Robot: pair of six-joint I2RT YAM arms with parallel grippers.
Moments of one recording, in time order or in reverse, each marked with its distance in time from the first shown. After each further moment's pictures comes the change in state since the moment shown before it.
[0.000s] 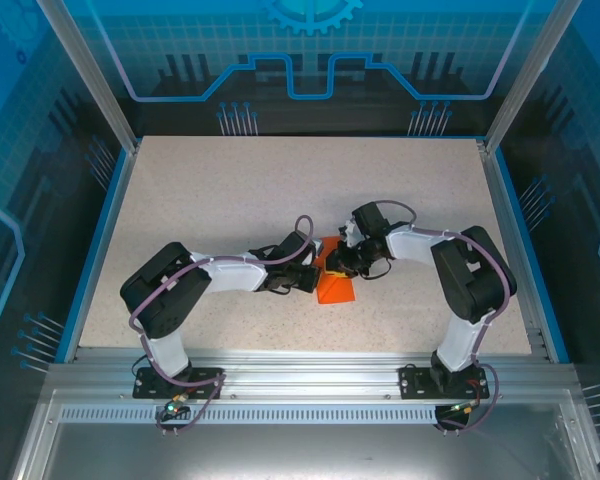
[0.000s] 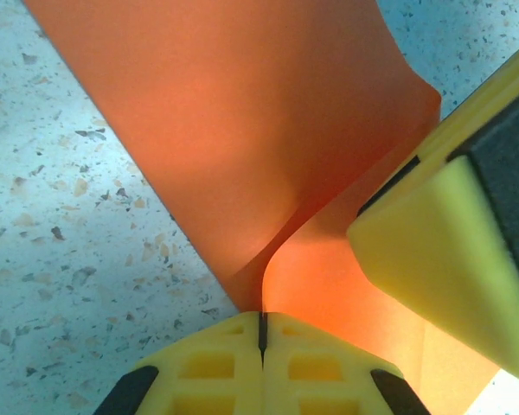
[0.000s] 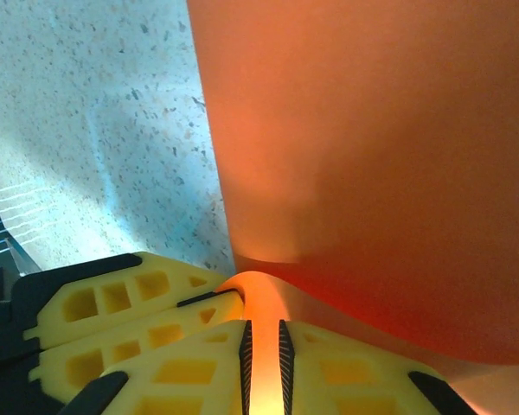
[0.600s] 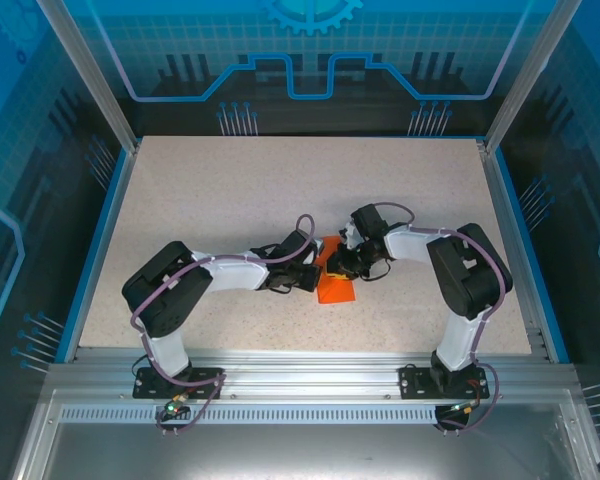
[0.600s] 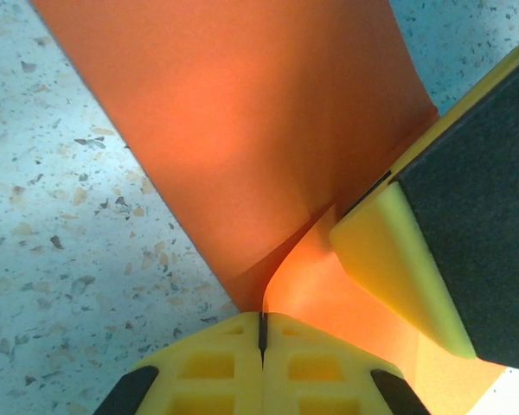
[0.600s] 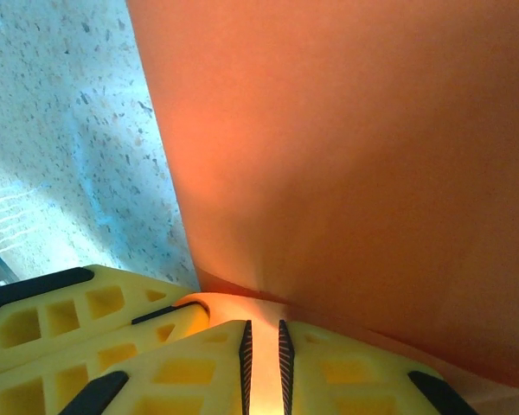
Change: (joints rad) left arm 0.000 0.011 0.023 -0.023 -0.005 0.000; right arm 0.000 0.030 0.000 0.000 0.023 -0.008
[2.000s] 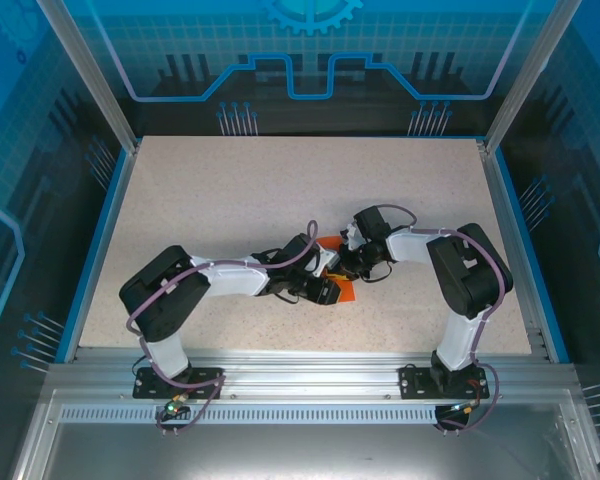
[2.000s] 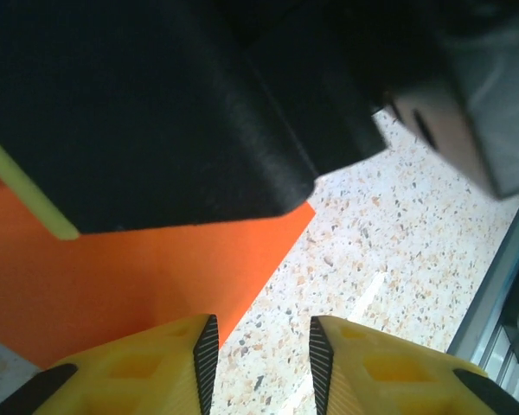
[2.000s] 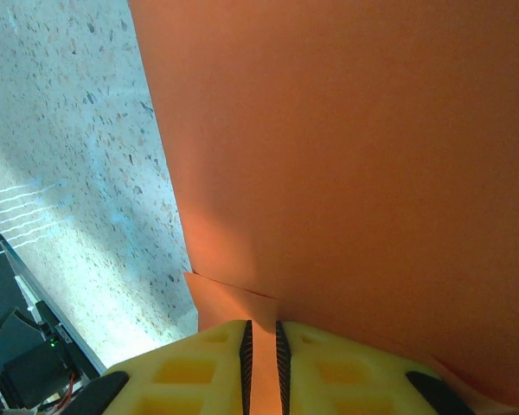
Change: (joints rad) left arm -0.047 -0.027 -0.029 0.063 0.332 -0.025; right arm -0.015 0.002 -0.036 0.063 -0.035 0.001
